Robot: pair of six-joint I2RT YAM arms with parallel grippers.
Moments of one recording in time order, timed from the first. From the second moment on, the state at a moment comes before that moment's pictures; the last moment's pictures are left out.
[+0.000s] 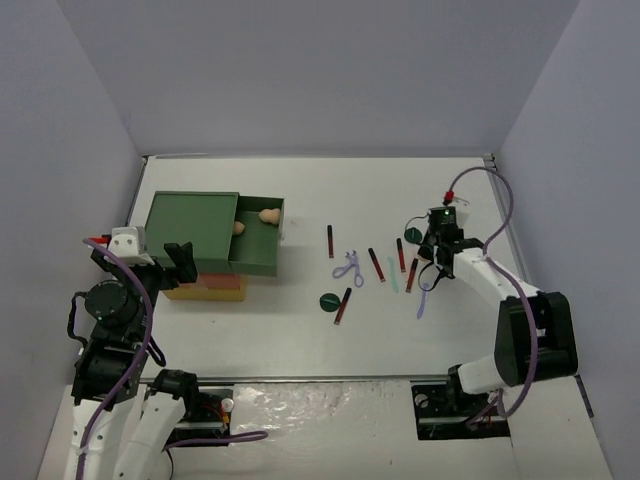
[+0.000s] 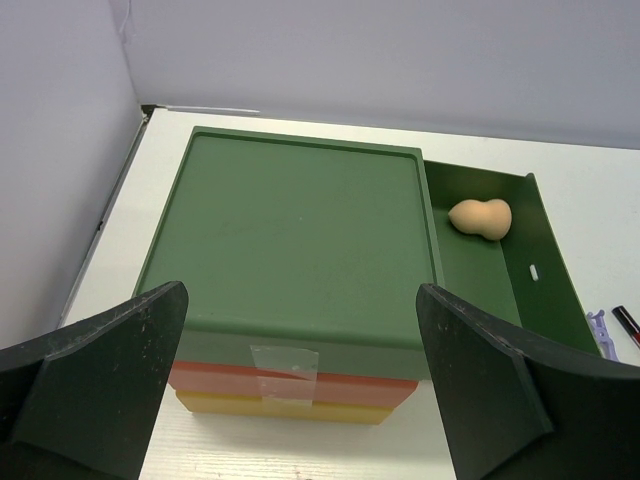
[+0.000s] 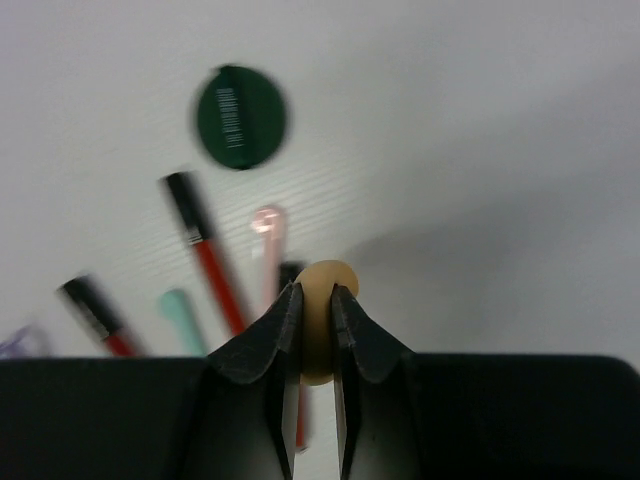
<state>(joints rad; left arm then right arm) -0.15 0.44 0.82 -0.45 -0.14 -0.10 0.15 1.43 0.80 -0.21 0.25 0.47</state>
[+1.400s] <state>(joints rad) -0.15 0.46 0.82 -0.46 -0.14 -0.09 0.43 1.56 1.31 -0.18 0.22 0.20</state>
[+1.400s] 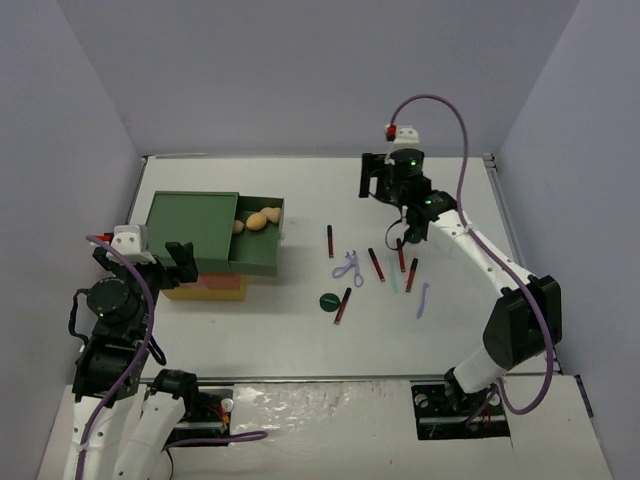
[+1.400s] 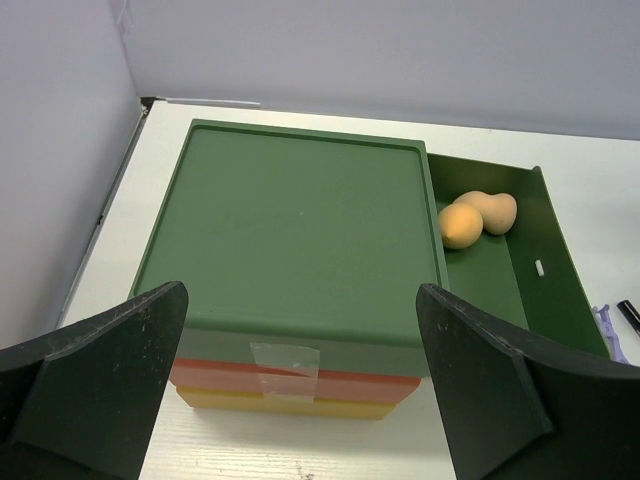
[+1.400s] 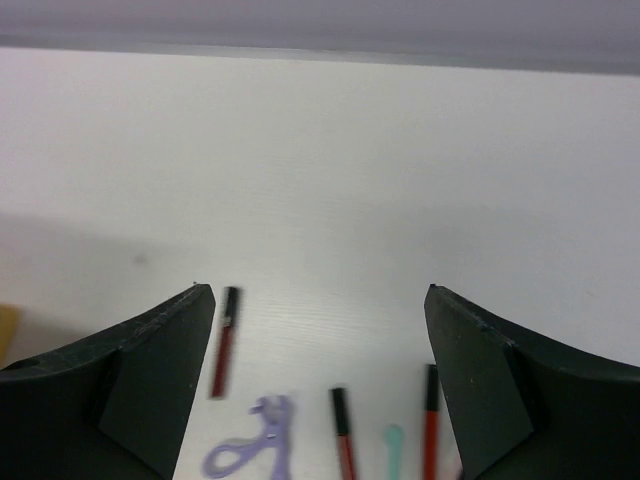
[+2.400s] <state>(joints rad) -0.15 0.47 0.82 -0.46 -0.13 -0.09 0.12 1.96 1.22 -0.22 0.18 0.27</state>
